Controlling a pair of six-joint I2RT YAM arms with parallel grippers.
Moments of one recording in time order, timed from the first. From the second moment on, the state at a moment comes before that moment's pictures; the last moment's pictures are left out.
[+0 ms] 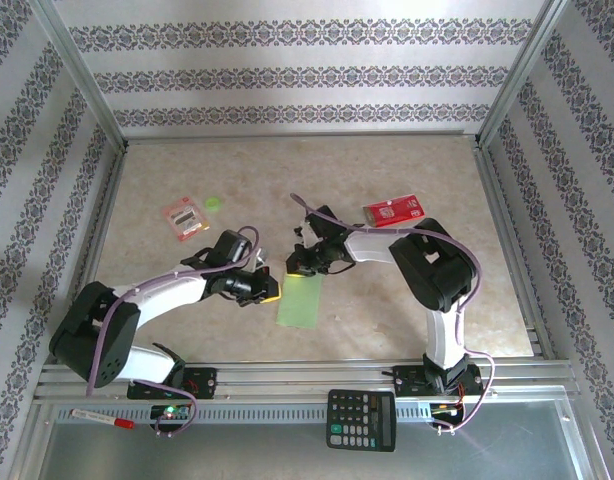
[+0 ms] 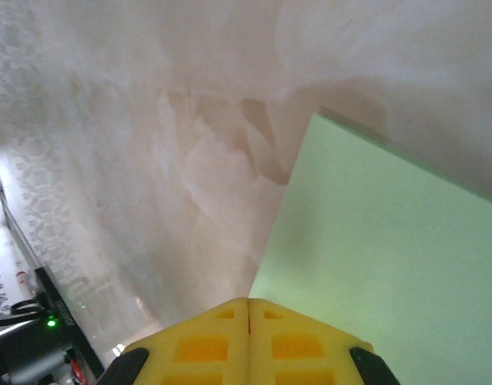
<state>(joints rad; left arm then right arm) -0.50 1.39 0.62 -0.24 0.63 -0.80 0.63 1.94 1.08 -0.17 -0.64 0.70</state>
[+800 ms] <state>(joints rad) -0.50 1.62 0.63 -0.11 0.61 -0.82 0.66 1.92 1.06 -0.12 -0.63 0.76</state>
